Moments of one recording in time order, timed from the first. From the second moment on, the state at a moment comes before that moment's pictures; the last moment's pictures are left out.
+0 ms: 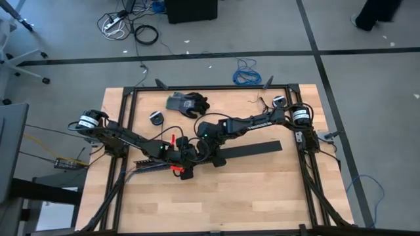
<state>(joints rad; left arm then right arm) -0.26 1.61 0.80 -0.14 -0.32 -0.30 -0.02 2.06 1.45 -0.35 -0.37 -0.36</state>
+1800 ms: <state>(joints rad) -0.26 1.61 0.80 -0.15 -0.34 -0.32 -0.04 2.06 1.45 -0.18 -0.42 -0.34</state>
